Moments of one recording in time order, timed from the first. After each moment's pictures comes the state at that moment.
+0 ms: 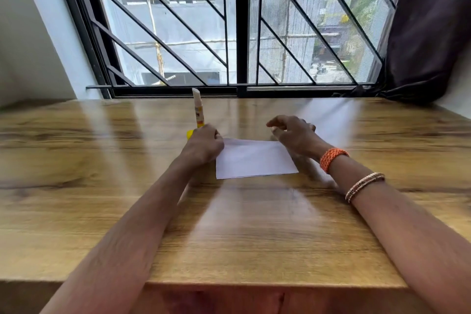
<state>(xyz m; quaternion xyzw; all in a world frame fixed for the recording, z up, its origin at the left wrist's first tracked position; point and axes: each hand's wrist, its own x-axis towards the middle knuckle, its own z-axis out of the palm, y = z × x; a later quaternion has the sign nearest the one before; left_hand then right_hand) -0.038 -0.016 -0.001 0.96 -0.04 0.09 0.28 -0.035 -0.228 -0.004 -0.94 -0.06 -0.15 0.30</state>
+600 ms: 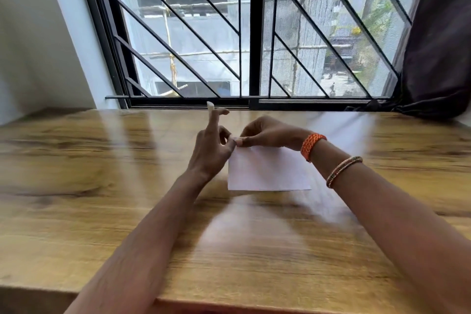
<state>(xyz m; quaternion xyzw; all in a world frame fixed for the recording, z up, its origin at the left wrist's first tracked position) -0.049 -0.003 0.004 0.84 -0.19 0.30 0.41 -0.020 -0.167 0.046 -0.90 -0.24 0.07 0.36</state>
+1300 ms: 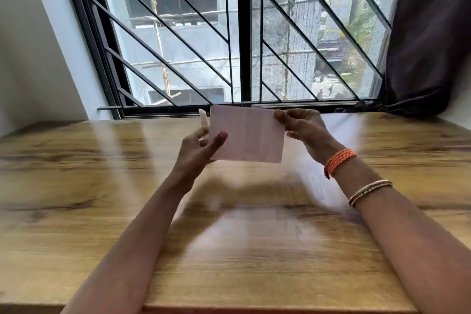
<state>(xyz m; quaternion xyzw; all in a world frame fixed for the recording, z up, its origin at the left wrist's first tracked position) -0.054 0.007 0.008 0.70 -0.12 0.11 0.69 -0.041 -0.226 0.037 -0.71 -0.09 -0.12 0.69</state>
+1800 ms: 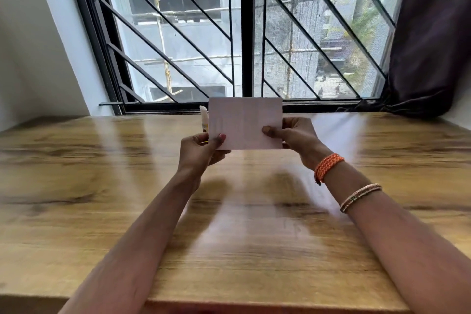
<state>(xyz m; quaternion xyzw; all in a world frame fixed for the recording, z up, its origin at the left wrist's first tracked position) -0.053 -0.002 0.003 0.64 -0.02 0.11 0.76 -0.048 -0.207 0.029 -0.72 -0.05 -0.09 0.69</state>
